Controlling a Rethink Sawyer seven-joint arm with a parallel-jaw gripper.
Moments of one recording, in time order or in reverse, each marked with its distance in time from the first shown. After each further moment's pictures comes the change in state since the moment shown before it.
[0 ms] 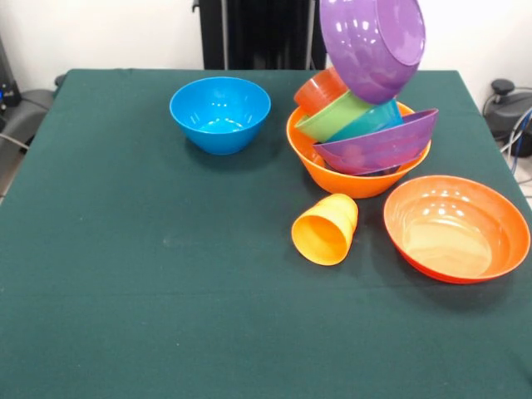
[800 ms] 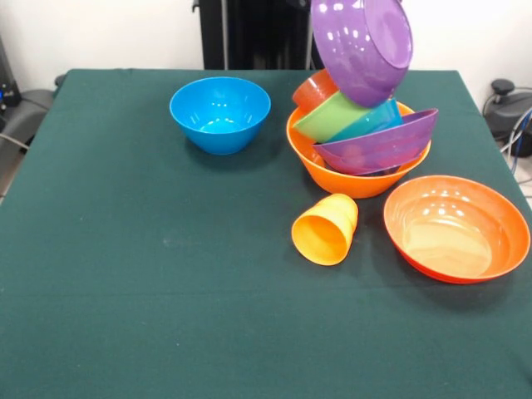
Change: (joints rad) arm 0.051 0.101 -0.106 -0.075 0.000 -0.088 0.000
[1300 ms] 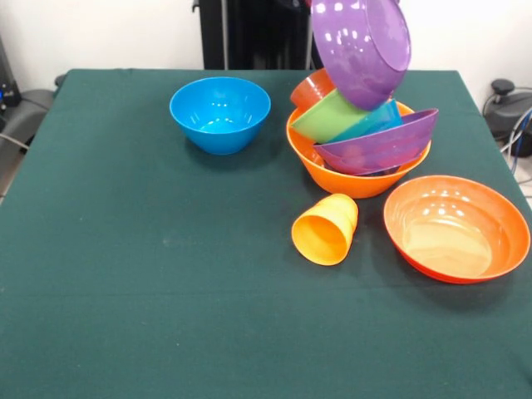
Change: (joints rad) arm 0.035 -0.003 -0.061 -0.043 0.000 0.000 0.000
